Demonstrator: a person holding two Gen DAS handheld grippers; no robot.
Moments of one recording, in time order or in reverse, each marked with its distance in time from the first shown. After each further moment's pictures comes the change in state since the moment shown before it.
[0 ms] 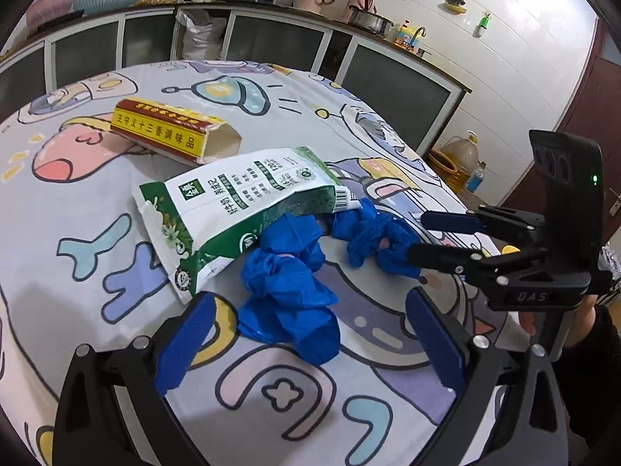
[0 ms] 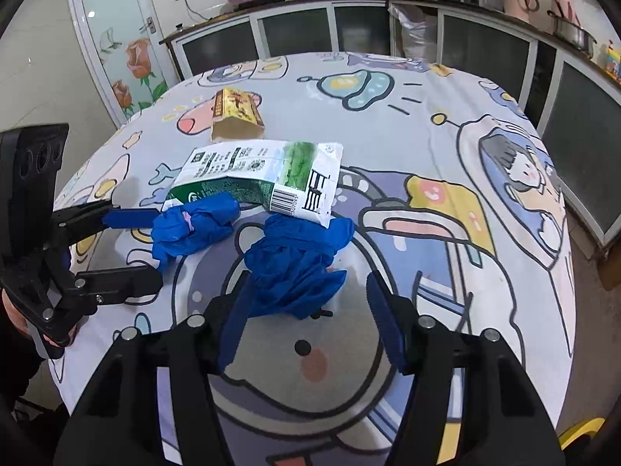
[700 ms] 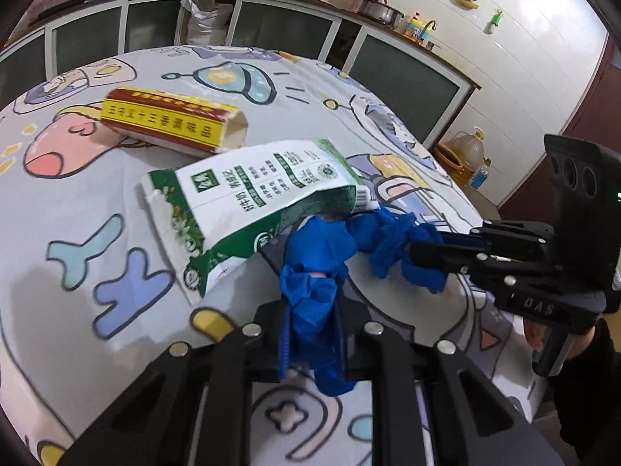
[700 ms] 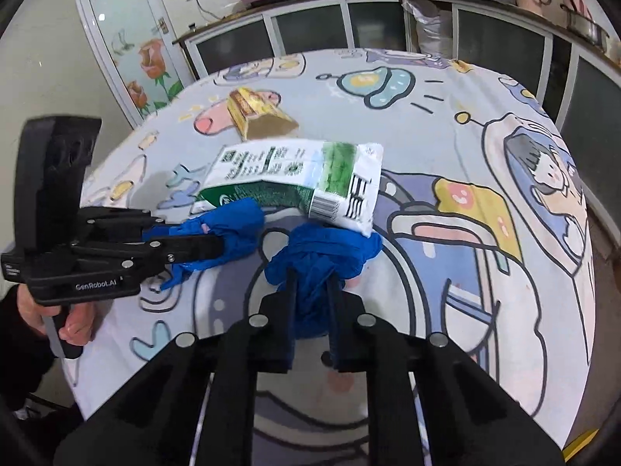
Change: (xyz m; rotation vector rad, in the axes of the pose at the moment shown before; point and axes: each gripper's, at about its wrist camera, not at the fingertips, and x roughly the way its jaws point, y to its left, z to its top) left arm 0.013 0.006 0.012 -0.031 0.039 0.005; right arm -0.003 0.004 0.005 0.018 0.003 0.084
